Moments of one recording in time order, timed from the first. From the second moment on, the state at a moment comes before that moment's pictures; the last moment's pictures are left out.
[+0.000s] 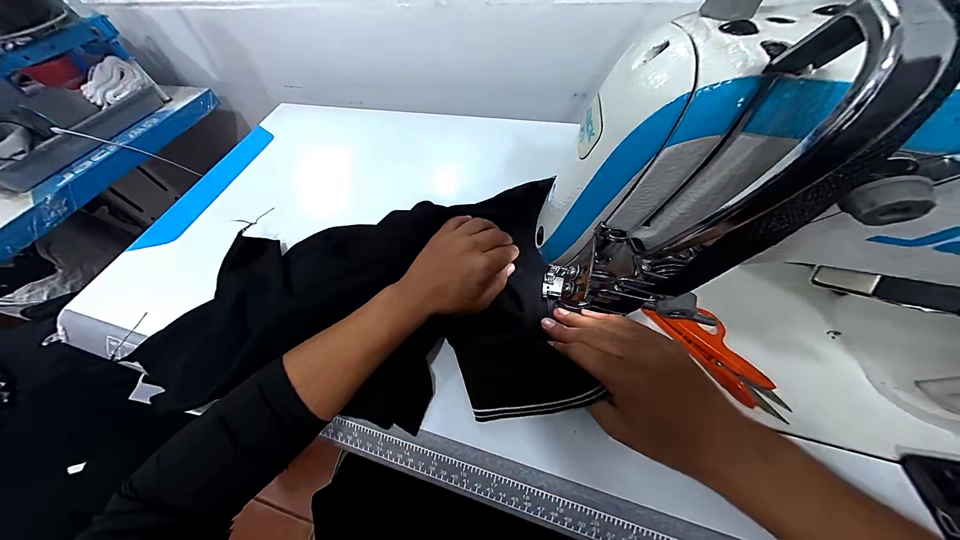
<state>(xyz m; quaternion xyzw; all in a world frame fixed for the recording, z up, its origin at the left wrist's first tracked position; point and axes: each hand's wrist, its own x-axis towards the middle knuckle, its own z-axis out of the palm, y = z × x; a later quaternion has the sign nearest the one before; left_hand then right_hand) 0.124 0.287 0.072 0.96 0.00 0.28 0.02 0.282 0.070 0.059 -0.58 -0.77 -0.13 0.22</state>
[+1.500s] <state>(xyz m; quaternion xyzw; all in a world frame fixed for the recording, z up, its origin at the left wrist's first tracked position) 0.090 0.243 0.074 0.98 0.03 0.13 0.11 0.272 0.023 0.053 -0.49 -0.84 -0.01 0.24</state>
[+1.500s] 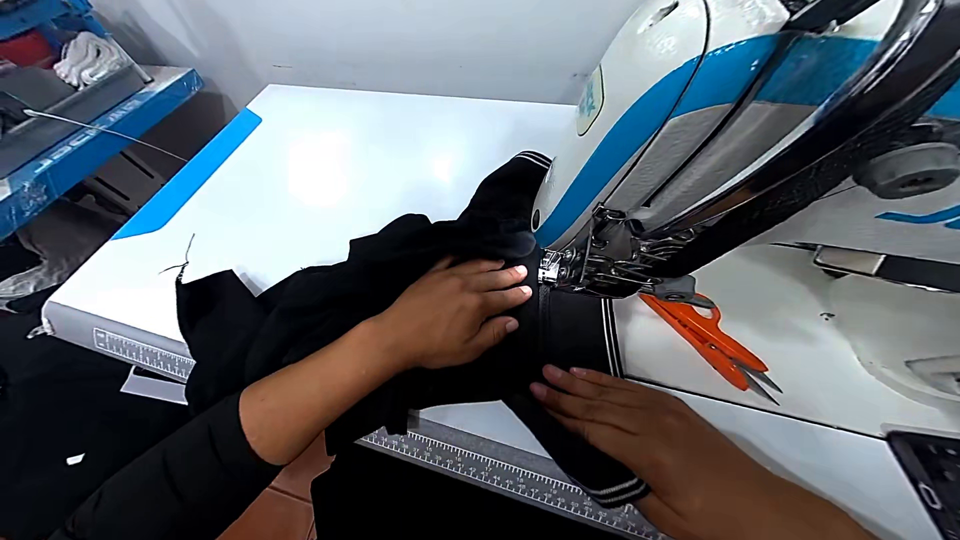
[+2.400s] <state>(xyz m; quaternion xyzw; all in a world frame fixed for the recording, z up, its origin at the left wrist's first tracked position) 0.066 0.174 0.063 0.95 0.03 0.30 0.09 0.278 0.068 0.063 -0.60 -0.71 0.02 0.38</state>
